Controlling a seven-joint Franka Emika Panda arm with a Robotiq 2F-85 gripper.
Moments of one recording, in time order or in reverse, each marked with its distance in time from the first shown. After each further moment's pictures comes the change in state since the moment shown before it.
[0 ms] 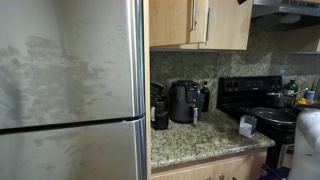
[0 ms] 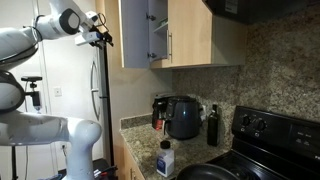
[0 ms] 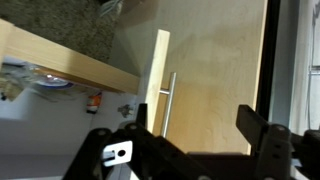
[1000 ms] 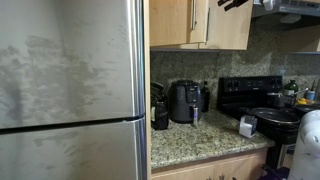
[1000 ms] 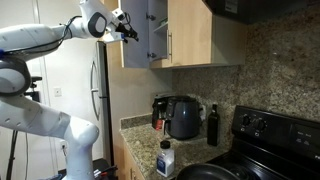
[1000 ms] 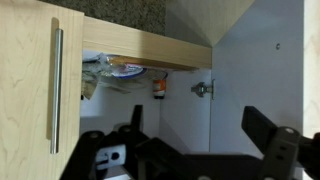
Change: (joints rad) arm -0.194 0.221 -0.133 0.040 0.086 0.304 -0.013
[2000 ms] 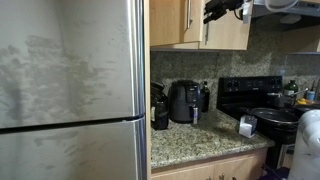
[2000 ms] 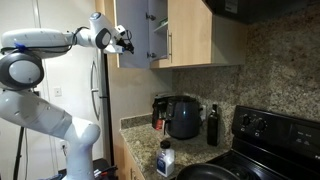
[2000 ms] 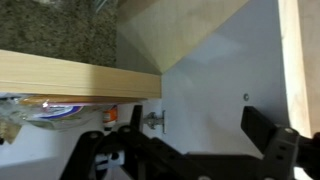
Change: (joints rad) arm 0.080 0.082 0.088 -0.082 0.142 0.071 -0.017
